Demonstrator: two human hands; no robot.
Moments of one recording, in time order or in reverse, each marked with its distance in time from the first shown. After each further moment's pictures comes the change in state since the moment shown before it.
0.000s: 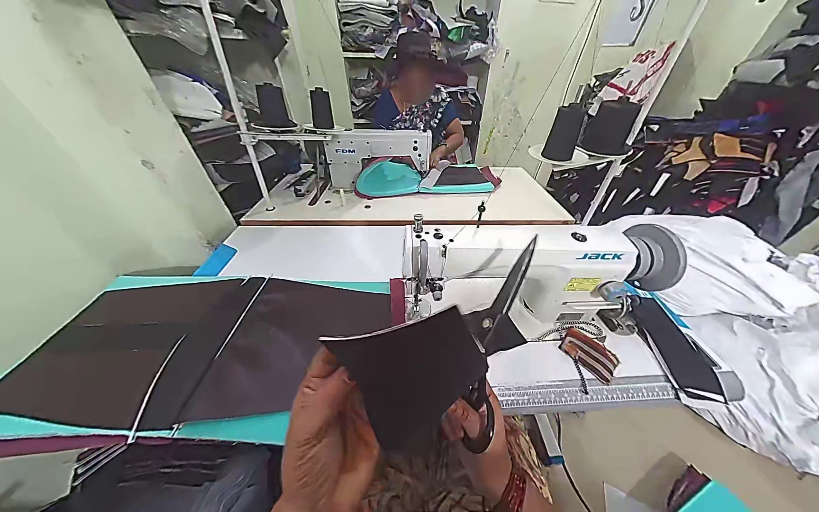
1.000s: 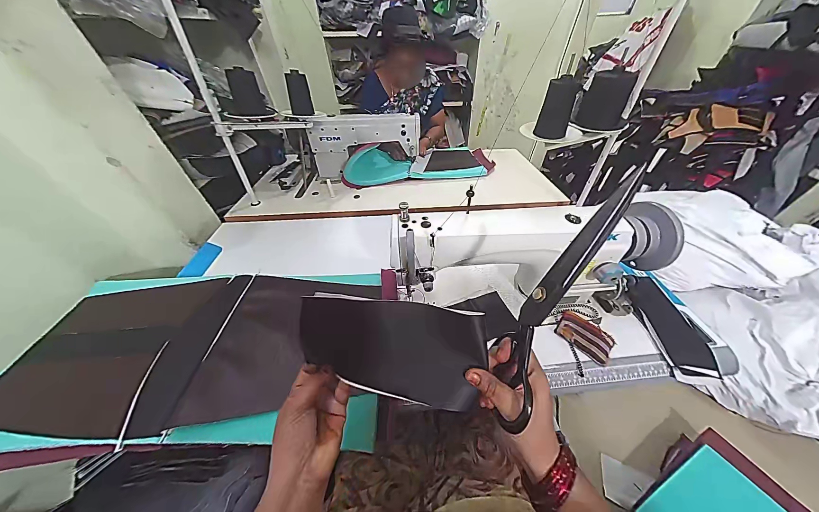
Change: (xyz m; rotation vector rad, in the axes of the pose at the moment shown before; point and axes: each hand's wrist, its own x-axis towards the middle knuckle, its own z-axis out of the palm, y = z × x) left_hand 0.003 -0.018 -0.069 0.243 0.682 -0.151; right_hand 0.021 -0.060 -0.011 -0.344 0.061 -0.202
